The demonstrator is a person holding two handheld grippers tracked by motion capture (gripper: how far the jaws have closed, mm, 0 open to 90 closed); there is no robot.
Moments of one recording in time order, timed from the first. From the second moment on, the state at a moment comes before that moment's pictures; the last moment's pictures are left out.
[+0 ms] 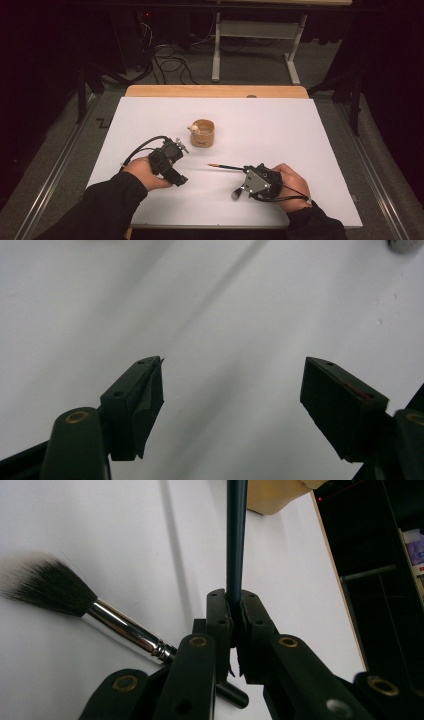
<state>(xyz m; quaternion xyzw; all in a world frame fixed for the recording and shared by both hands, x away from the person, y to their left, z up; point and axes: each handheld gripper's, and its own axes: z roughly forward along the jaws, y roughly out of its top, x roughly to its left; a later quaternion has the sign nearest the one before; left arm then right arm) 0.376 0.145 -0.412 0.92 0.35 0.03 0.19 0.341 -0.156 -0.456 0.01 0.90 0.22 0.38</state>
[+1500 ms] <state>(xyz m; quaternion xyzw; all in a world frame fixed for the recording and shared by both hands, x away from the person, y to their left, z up) 0.353 0.192 -0.476 0.80 0.44 0.13 0.39 0.342 -0.163 -0.464 0.04 0.90 0.23 0.38</state>
